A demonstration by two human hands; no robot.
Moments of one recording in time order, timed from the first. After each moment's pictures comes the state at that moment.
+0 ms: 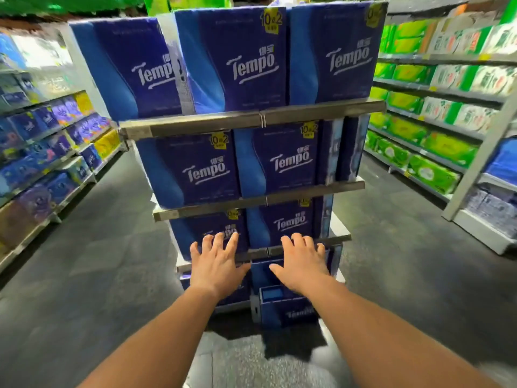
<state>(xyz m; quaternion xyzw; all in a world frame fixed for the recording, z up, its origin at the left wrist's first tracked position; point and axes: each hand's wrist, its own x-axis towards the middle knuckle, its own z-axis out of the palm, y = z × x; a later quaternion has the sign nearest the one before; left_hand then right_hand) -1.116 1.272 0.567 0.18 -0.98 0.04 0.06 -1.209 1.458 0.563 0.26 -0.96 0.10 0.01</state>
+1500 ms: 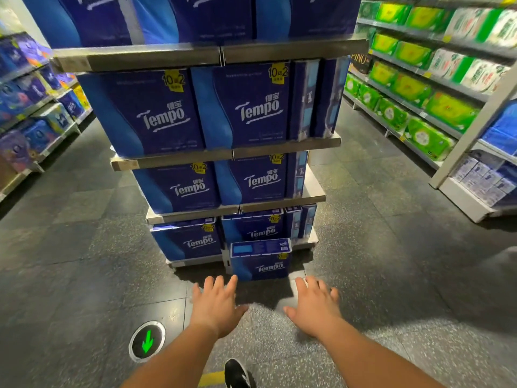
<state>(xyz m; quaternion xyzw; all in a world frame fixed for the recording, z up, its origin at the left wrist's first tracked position) -1.077 1.453 0.395 0.19 -0.97 -0.02 -0.15 -1.177 1.674 0.409 0.22 -0.96 0.04 -0.18</state>
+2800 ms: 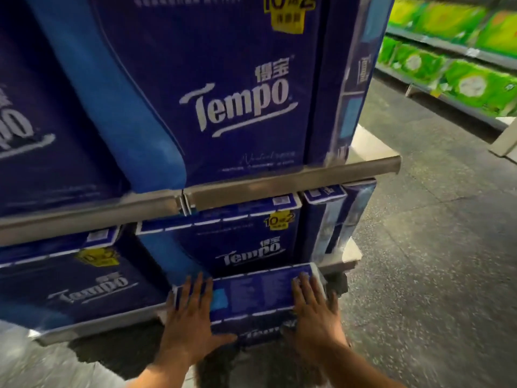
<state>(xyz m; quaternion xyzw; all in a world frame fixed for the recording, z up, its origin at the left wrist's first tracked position) -1.480 1.239 -0.166 0.15 -0.98 -0.04 -0.12 -1.580 1.502 -0.151 0.23 -0.95 0.05 -0.20</state>
